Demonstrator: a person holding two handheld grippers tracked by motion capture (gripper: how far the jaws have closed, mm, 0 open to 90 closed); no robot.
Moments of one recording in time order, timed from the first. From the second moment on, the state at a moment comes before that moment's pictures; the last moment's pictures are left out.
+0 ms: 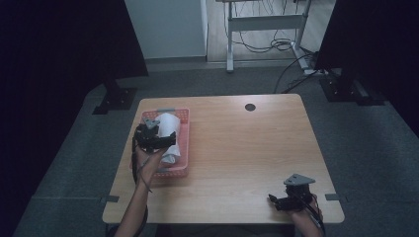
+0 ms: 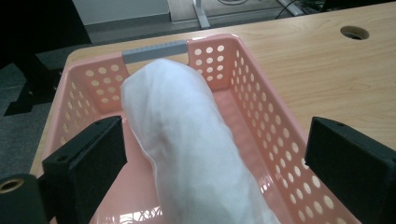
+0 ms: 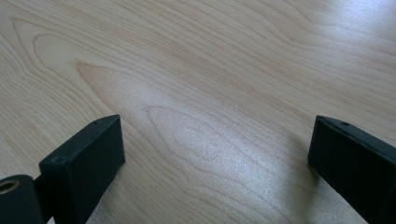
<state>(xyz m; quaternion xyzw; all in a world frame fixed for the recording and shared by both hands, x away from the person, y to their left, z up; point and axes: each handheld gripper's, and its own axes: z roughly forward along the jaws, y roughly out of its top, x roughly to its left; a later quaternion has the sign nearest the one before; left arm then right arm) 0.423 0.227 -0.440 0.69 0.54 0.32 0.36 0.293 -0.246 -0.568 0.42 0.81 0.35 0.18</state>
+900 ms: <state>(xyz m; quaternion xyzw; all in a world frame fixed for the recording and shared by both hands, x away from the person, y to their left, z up) 0.455 0.223 -0.468 0.68 0.56 0.33 0.33 0.293 -0.246 -0.568 0.42 0.81 0.35 0.18</state>
